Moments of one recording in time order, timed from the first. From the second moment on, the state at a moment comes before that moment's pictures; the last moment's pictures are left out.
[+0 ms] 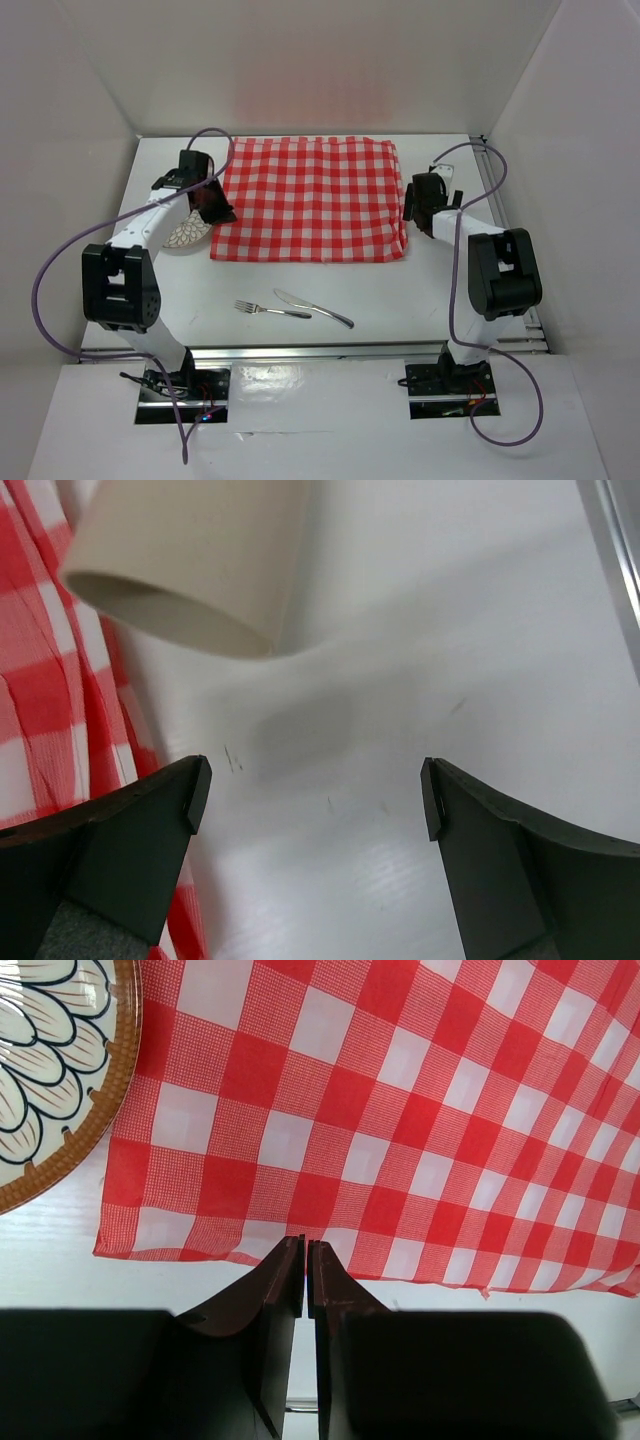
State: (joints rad) left arm -0.06 1.66 1.30 -0.63 0.14 -0.55; right arm 0.14 1.71 1.00 -0.08 0.50 0.24
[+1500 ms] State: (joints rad) left arm -0.09 1.77 1.31 -0.60 0.15 -0.53; right arm 0.00 1.95 1.53 -0.23 0.35 0.26
